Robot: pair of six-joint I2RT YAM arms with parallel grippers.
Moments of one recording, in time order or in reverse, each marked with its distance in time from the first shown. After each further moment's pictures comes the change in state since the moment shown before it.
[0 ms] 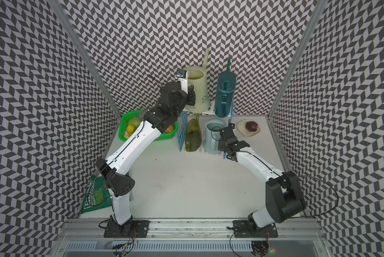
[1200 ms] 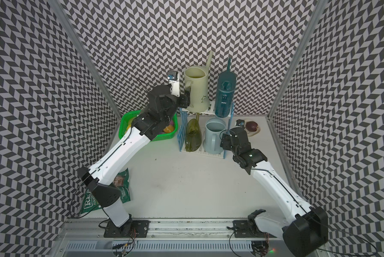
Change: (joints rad) left arm -0.008 -0.253 -0.262 0.083 -0.034 0.086; right arm 0.003 -0.338 -0.061 0.020 0.001 -0.018
